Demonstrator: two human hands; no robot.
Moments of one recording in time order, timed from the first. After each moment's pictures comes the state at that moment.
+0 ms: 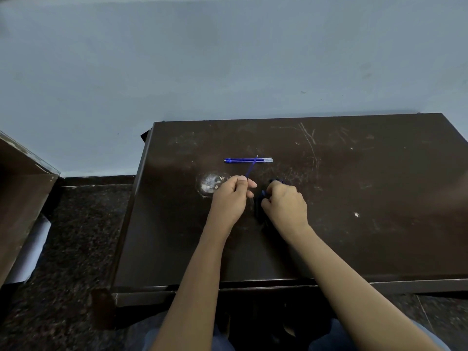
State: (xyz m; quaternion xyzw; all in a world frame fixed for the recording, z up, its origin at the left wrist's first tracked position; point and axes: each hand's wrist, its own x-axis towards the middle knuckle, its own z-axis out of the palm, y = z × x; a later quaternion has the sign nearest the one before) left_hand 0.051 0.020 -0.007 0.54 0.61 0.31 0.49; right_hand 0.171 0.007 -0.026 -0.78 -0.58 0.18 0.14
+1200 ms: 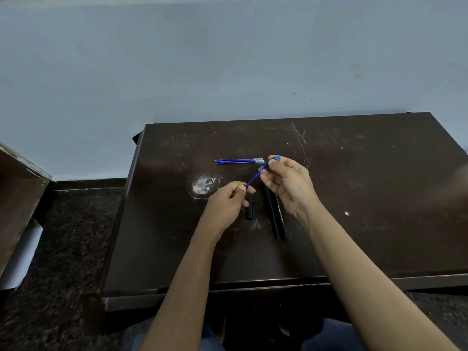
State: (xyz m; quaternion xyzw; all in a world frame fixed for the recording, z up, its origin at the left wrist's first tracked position) left_hand 0.052 0.015 -0.007 0.58 0.60 0.23 0.51; right_hand 0.200 0.028 0.004 -0.53 -0.19 0.59 0.58
